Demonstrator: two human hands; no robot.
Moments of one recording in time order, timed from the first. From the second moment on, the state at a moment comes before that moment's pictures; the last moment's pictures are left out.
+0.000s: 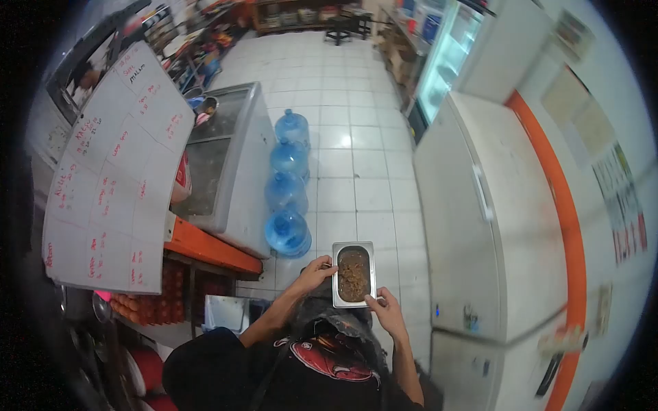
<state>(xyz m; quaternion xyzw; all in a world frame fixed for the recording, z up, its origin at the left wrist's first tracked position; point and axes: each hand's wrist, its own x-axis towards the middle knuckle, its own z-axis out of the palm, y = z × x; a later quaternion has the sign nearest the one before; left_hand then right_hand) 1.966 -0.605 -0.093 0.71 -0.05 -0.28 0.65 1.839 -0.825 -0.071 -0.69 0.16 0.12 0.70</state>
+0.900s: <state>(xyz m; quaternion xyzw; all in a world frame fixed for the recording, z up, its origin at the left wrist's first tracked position) 2.694 -0.657 -0.090 0.63 0.17 -0.10 0.75 2.696 -0.899 -0.061 -0.63 0.01 0.33 0.71</state>
